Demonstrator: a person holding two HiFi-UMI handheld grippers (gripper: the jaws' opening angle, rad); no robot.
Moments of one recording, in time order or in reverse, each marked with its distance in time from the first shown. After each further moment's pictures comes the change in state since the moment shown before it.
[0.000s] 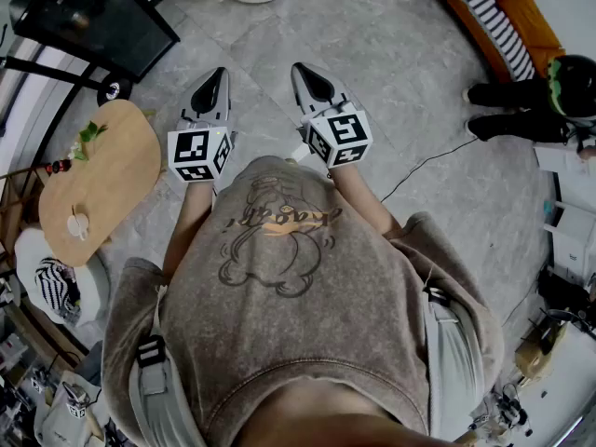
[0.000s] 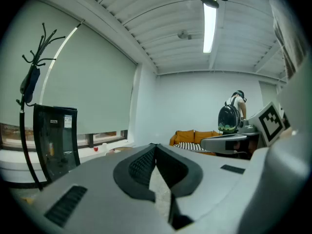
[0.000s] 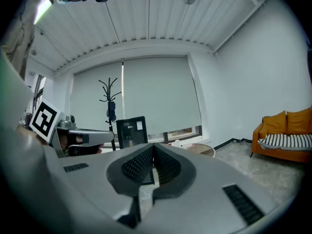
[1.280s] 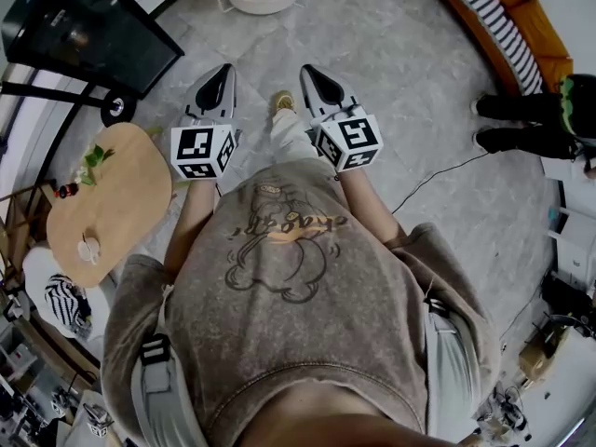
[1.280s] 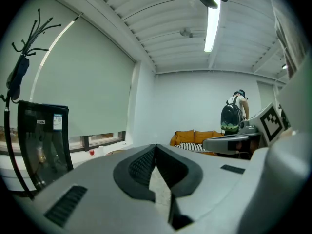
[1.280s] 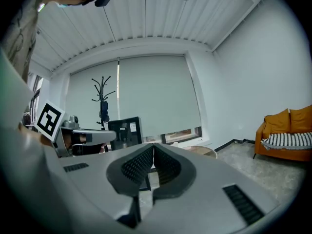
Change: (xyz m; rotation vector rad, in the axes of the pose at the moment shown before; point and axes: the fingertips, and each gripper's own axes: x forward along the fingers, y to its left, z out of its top) left arm 0.095 0.074 0.000 0.013 -0.007 -0.043; right arm 0.102 -0.041 0.001 0.009 -0.020 -0.011
